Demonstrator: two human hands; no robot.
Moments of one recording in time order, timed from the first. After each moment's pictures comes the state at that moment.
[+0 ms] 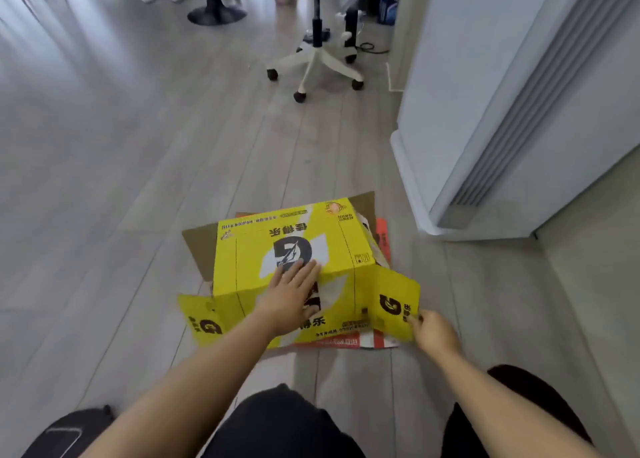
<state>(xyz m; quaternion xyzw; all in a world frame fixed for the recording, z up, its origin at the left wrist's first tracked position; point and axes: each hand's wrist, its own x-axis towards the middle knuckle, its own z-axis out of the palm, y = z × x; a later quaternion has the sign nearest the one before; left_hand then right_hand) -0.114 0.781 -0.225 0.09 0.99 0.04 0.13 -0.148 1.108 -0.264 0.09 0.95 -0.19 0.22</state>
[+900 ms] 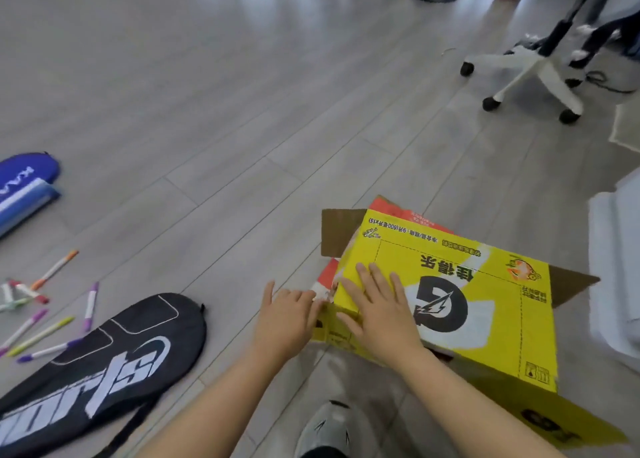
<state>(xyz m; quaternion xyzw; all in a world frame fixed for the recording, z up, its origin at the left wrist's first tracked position) 0.042 0.638 -0.277 -0.31 0.94 0.10 0.02 -0.106 0.783 -0.262 -0.52 0.85 0.00 0.05</state>
